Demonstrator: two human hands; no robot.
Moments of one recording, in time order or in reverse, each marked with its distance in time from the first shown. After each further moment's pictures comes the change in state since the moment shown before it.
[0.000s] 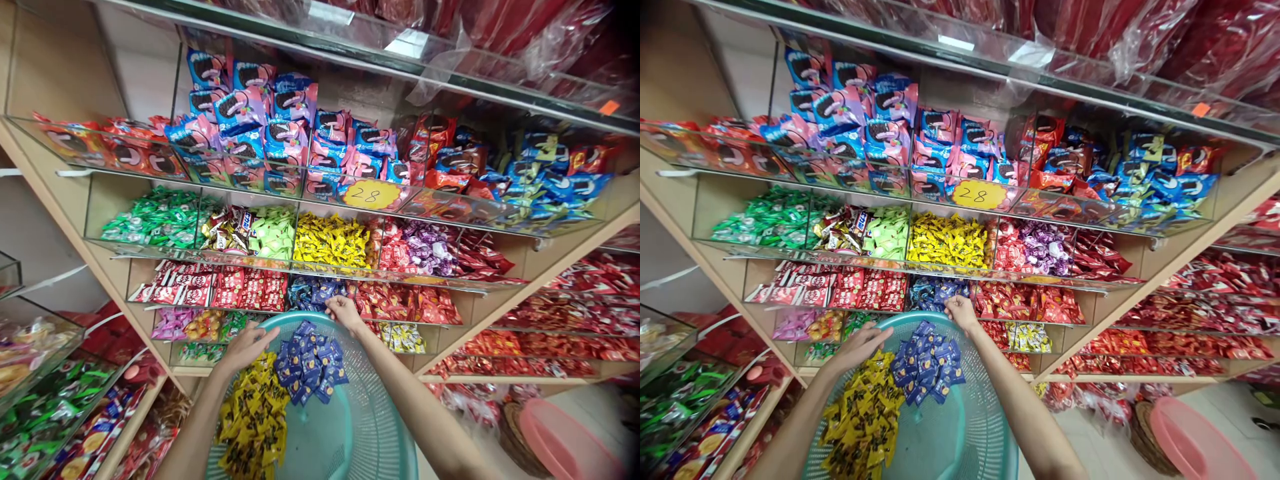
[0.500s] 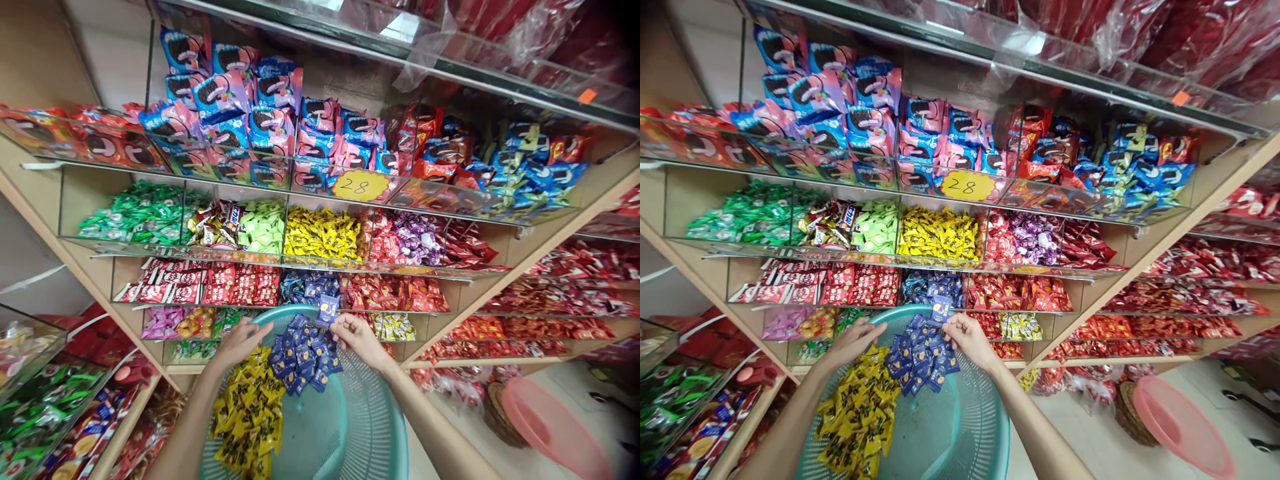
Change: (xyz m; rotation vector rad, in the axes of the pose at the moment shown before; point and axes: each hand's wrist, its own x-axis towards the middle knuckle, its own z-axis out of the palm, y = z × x) left_hand -0.001 0.005 -0.001 0.009 -0.004 -0.004; right_hand -0.104 -0.017 -0.031 -0.003 -0.231 -0.187
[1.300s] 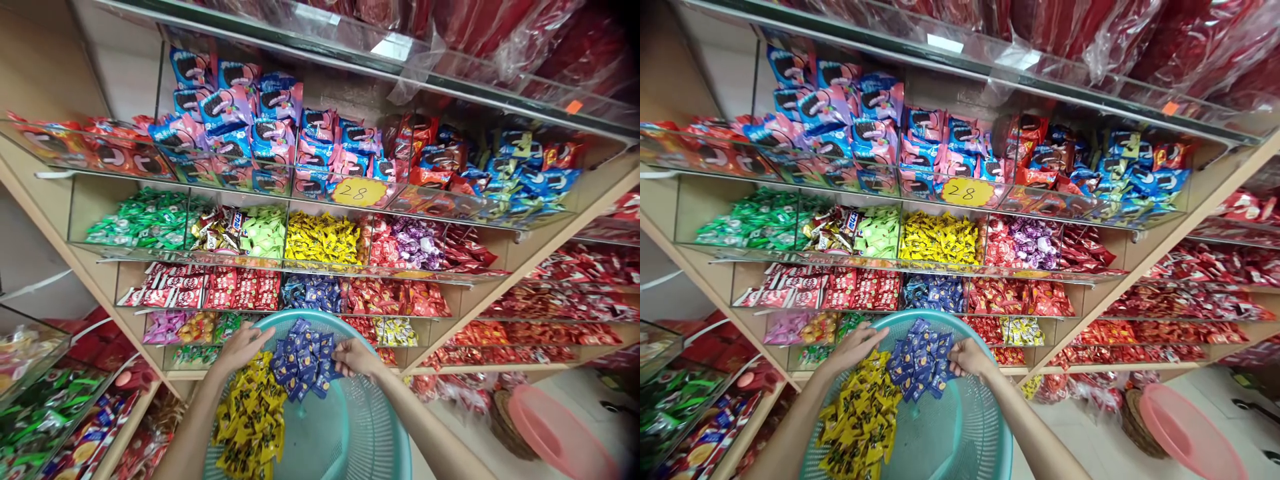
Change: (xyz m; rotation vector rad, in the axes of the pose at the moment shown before) left_hand 0.002 -0.004 0.003 -0.001 0.027 0.021; right_hand -0.001 0.044 0.004 -0.116 -0.077 0.467
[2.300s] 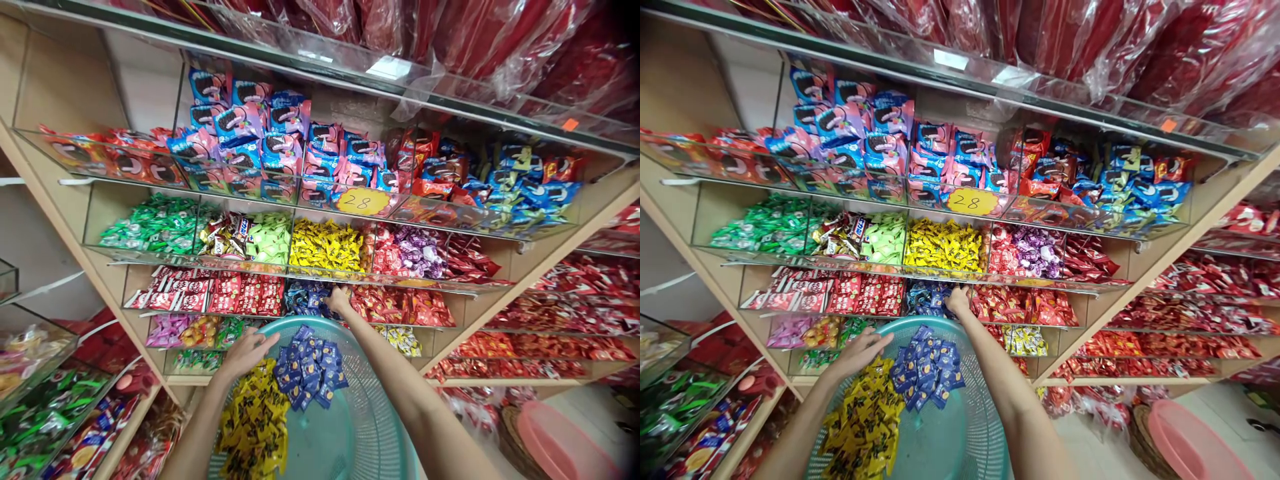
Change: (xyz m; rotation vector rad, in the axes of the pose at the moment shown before) left_hand -0.006 0.009 -0.001 -0.030 0.004 -0.006; right_hand 0.125 -0.086 -0.023 -0.677 0.593 0.003
